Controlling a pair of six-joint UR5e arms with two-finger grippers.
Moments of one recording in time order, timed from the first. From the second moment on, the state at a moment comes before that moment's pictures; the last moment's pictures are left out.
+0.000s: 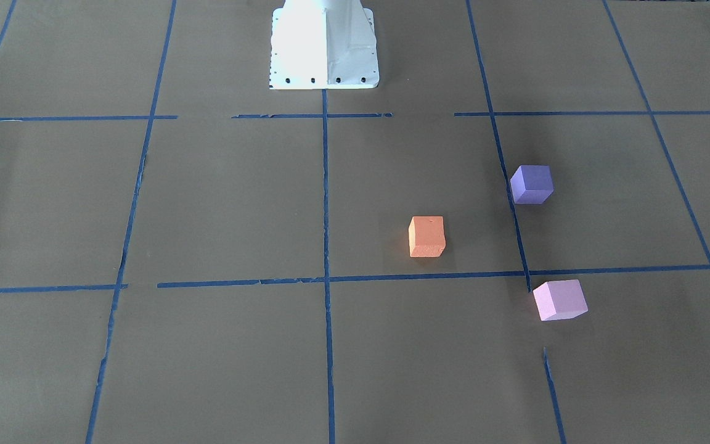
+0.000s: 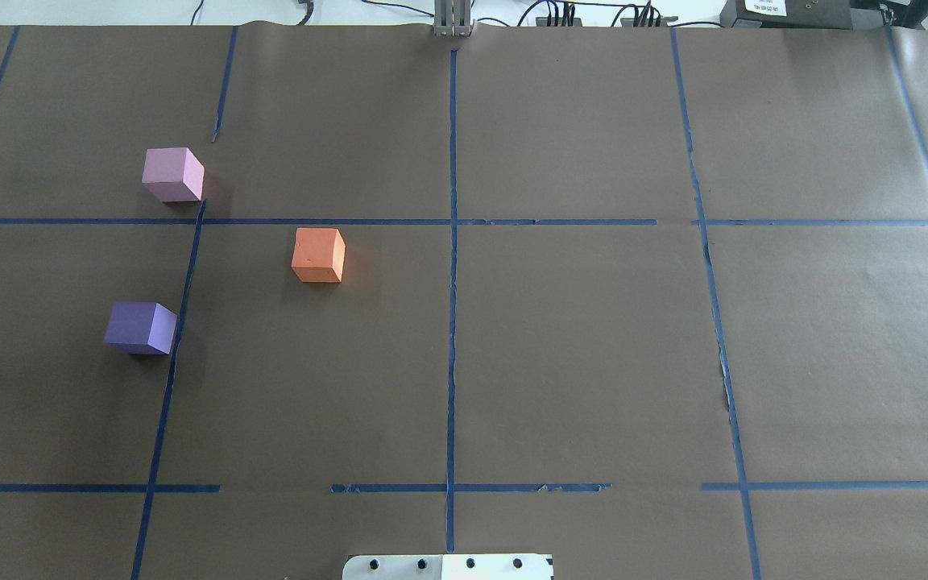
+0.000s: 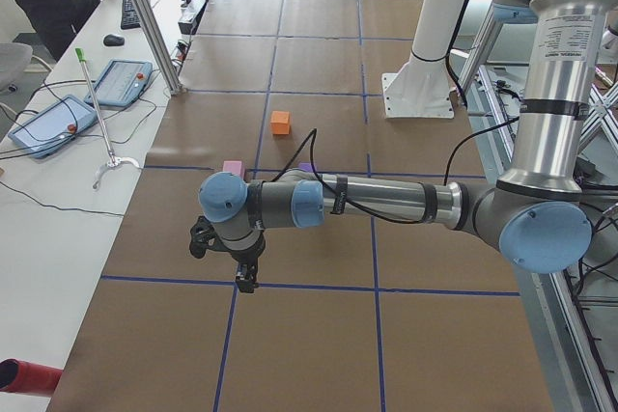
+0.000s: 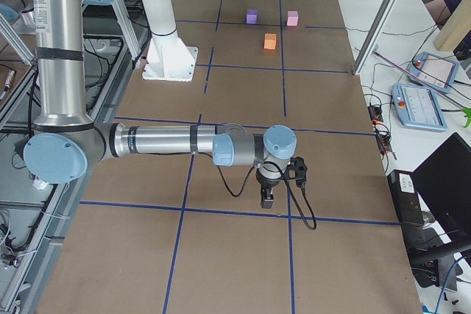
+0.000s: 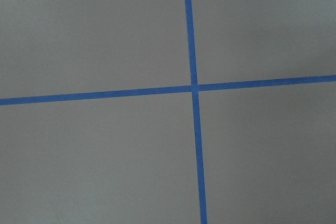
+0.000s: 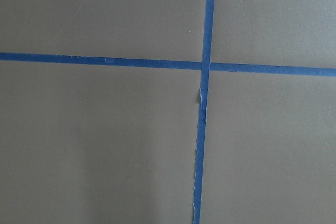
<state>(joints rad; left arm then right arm) -1.60 -1.65 -1.56 -1.42 -2.39 0.12 1.48 -1.59 1.63 -1.57 2.36 0.05</state>
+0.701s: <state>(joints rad) -1.60 -1.64 -1.54 -1.44 -2.40 0.13 1.48 -1.59 1.63 -1.57 2.36 0.05</state>
